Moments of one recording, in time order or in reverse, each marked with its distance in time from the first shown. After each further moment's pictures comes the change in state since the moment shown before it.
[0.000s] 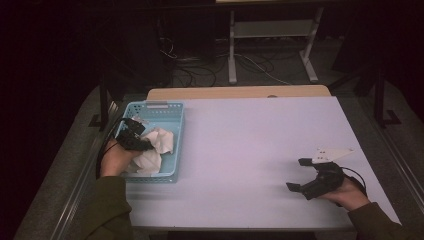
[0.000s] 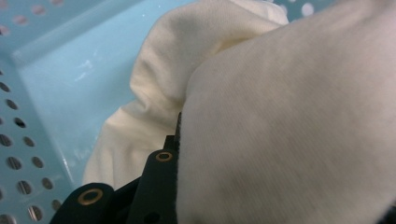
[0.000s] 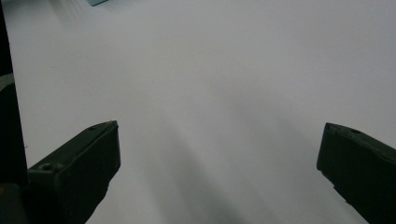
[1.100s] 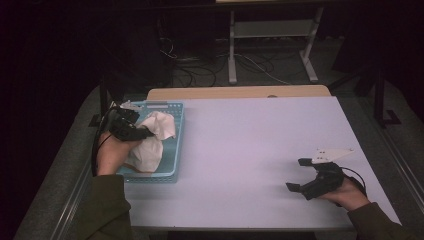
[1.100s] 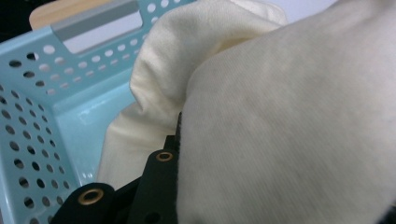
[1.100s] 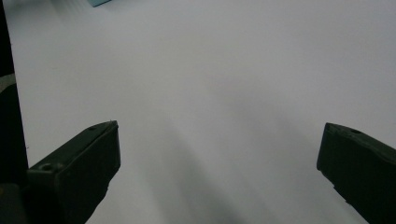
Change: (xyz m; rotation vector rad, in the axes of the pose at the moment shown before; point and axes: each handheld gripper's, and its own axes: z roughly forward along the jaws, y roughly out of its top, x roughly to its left) left arm -0.015 0.025 -0.054 -0.163 -0.006 -0.045; right arm 0.001 0.000 0.000 -0.003 0.004 -0.003
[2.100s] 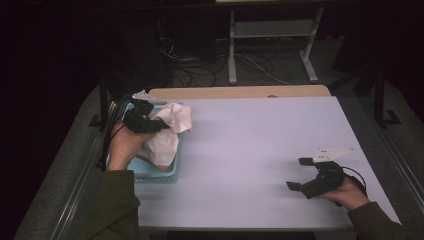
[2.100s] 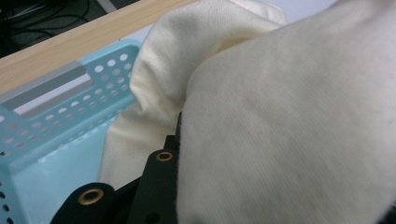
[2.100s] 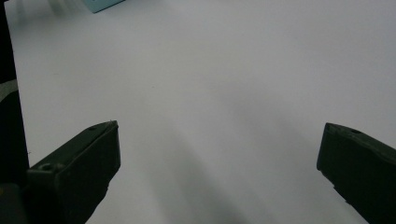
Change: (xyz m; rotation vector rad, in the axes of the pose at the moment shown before) left arm -0.037 0.038 -0.006 -0.059 -0.087 0.059; right arm -0.002 0.001 -0.001 -0.013 0.001 0.017
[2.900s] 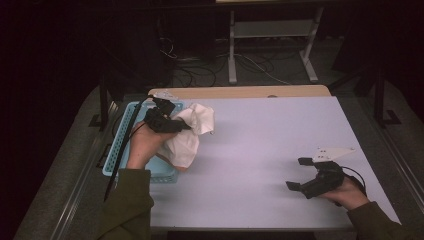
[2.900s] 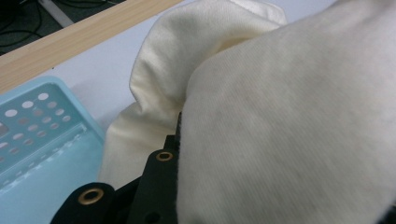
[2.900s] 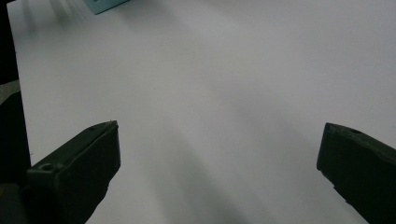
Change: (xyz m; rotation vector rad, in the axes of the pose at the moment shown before) left arm -0.037 0.023 0.024 -0.027 -0.129 0.050; right arm 0.000 0.001 0.001 -0.002 0.006 -0.001
